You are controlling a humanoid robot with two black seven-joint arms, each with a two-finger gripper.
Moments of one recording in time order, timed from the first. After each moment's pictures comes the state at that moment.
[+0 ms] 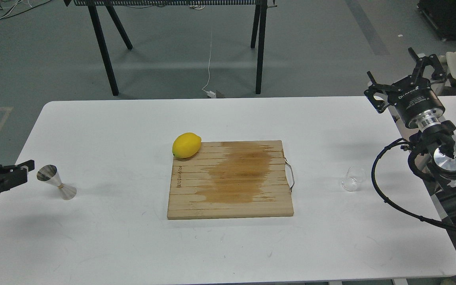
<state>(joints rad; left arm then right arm) -0.78 1.39 0.02 -1.51 1.53 0.14 -0.14 0.59 -0.37 1.15 0.74 0.08 0.44 0.05</state>
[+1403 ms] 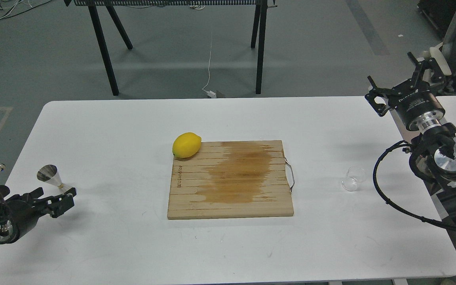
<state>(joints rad) -0.36 0.88 -0.23 -1.07 1.47 0.37 -0.16 0.60 -0.37 1.14 0.70 0.08 0.43 0.05</state>
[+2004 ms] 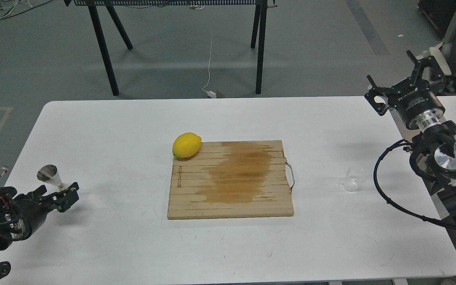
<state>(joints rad) -0.36 0.78 -0.25 -0.95 1.44 0.40 -0.15 0.61 -0.37 1.12 0.70 0.07 0.44 0.04</state>
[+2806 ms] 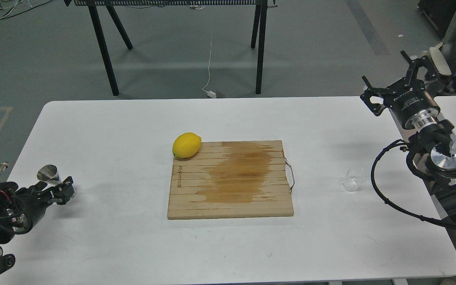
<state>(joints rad) -0.40 0.72 -0.25 -0.84 1.45 0.40 -0.14 0.62 -0.37 1.10 0.70 0.07 0.43 0.05</state>
